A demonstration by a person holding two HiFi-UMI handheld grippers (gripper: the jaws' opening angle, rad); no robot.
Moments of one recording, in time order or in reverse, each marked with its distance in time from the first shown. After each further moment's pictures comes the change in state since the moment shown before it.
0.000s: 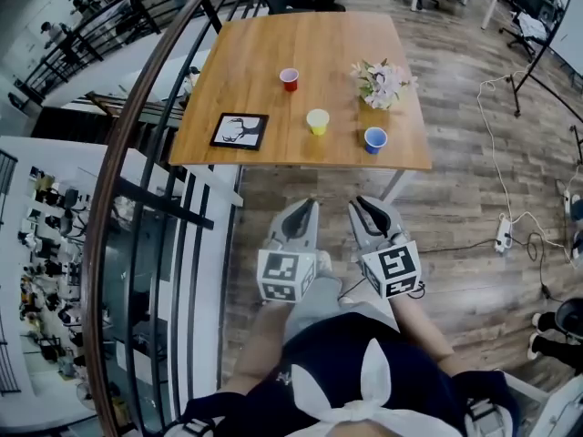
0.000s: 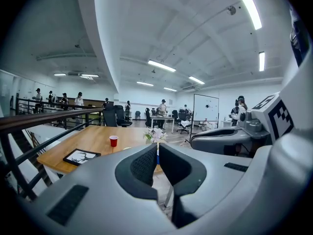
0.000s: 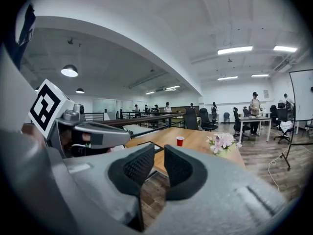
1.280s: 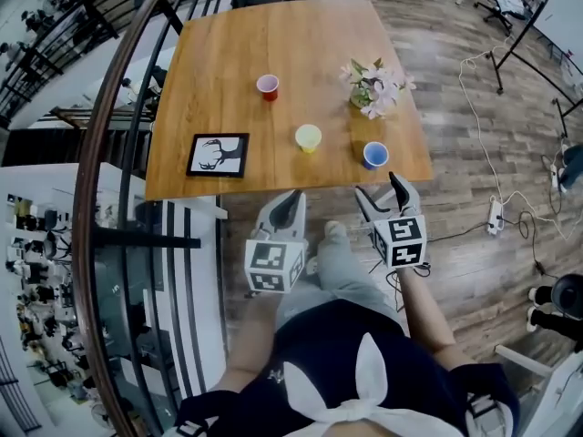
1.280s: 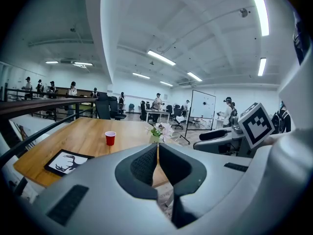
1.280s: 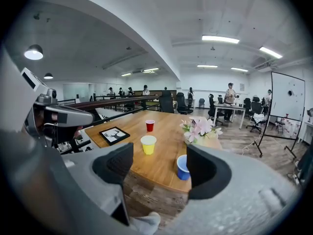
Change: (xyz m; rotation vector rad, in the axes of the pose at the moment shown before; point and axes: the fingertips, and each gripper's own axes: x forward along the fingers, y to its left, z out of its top) left arm 0.126 0.108 -0.007 -0.036 0.080 -0.104; right arm 0.129 -0.133 -0.049 0.065 0.237 -0.276
